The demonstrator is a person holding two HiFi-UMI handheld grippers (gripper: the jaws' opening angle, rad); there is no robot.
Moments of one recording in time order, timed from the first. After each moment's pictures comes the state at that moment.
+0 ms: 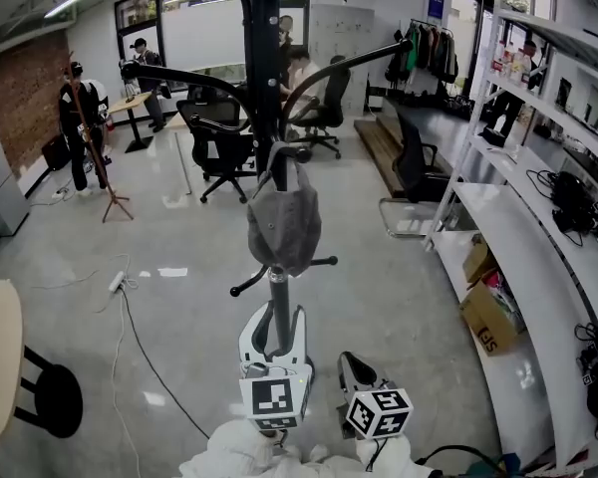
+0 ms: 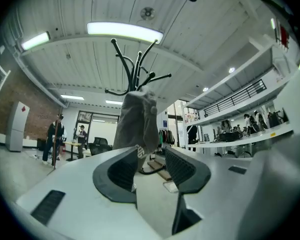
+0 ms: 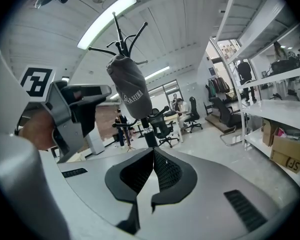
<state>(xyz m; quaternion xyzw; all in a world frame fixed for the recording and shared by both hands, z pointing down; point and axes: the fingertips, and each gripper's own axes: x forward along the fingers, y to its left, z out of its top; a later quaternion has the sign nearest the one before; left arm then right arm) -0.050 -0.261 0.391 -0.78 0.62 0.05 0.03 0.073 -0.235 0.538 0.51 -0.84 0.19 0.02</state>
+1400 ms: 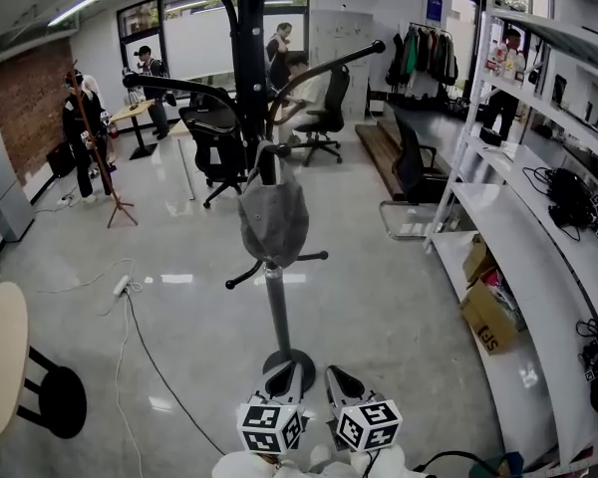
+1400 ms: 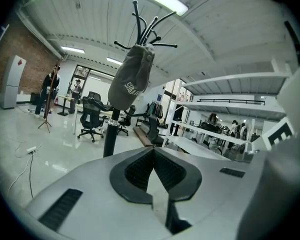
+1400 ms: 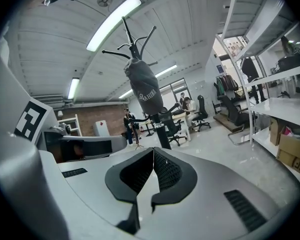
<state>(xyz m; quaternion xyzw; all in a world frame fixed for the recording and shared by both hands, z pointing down) -0.014 -0.188 0.525 -0.81 0.55 -0.02 -0.19 0.060 -0.189 0.545 0.47 -0.86 0.19 0.03</state>
